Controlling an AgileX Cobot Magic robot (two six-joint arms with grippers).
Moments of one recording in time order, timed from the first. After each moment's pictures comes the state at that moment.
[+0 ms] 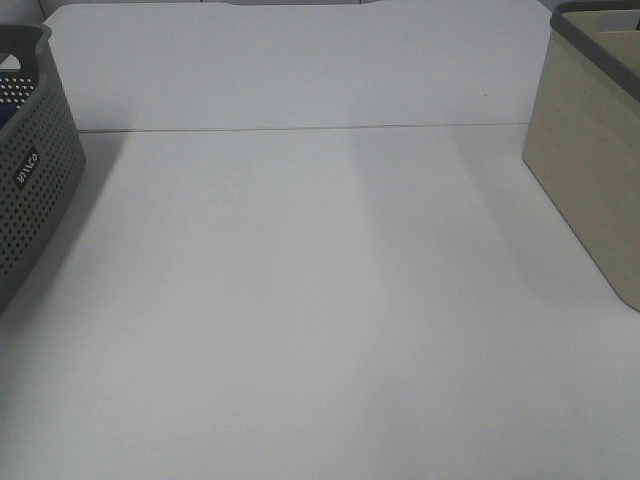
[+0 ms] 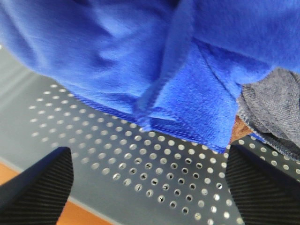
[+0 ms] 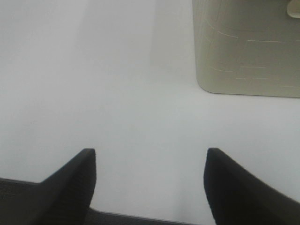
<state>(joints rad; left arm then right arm) 0.17 2.00 -1.56 0.60 0.84 1.17 0.15 0.00 -0.45 -0.06 1.11 0.02</state>
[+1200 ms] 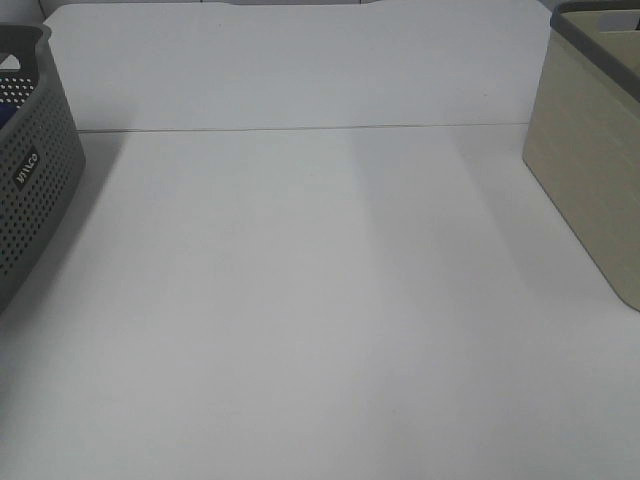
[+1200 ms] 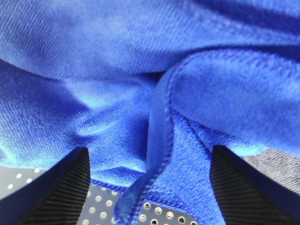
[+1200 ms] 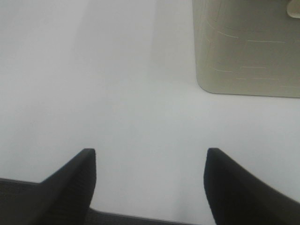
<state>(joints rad) 0.18 2.09 -1.56 0.49 0.75 1.28 0.15 0.00 -0.45 -0.06 1.11 0.02</state>
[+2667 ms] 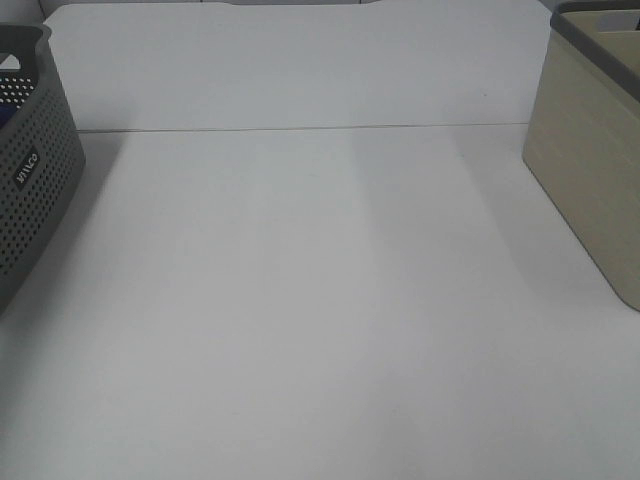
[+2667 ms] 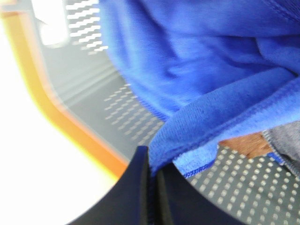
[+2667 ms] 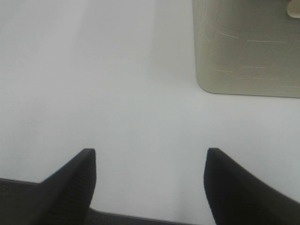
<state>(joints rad) 0.15 1.81 -1.56 0.45 0.79 1.13 0.15 0.00 -0.45 -0.06 1.11 0.02</state>
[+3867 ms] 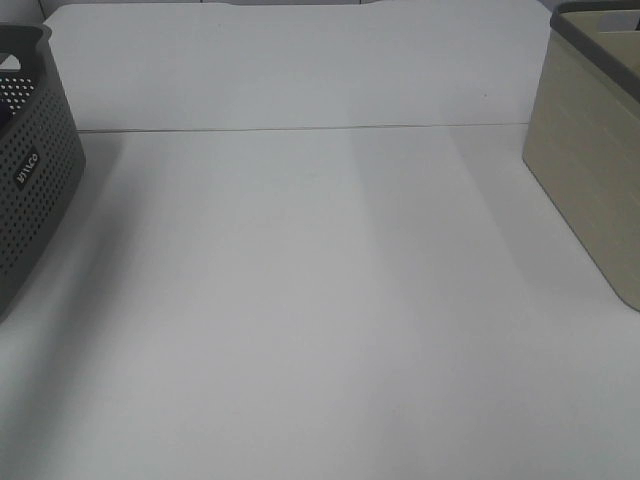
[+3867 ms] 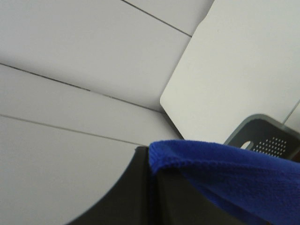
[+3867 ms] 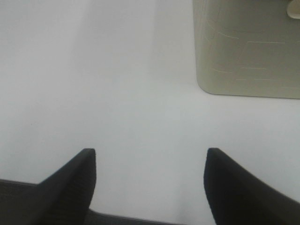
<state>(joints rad) -0.03 1.40 -1.77 0.09 0.74 1.00 0.15 0.00 -0.45 -0.06 1.11 0.01</state>
